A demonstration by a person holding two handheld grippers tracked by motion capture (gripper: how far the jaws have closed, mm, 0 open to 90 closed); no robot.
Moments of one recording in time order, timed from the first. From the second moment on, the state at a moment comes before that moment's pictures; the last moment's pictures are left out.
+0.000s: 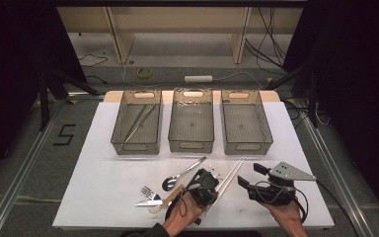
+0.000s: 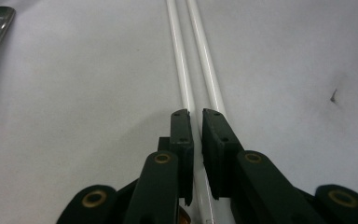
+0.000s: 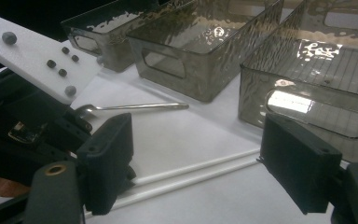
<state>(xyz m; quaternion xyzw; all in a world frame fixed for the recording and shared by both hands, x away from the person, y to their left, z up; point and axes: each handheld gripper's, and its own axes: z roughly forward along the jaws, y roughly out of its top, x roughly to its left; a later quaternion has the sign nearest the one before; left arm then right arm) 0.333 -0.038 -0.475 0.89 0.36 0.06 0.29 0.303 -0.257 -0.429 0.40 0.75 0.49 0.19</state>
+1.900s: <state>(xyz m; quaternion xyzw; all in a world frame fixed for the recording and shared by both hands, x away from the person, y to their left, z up) 0.339 -0.022 -0.427 0.89 0.32 0.09 0.33 0.304 -0.258 -0.429 0.40 0.75 0.50 0.19</state>
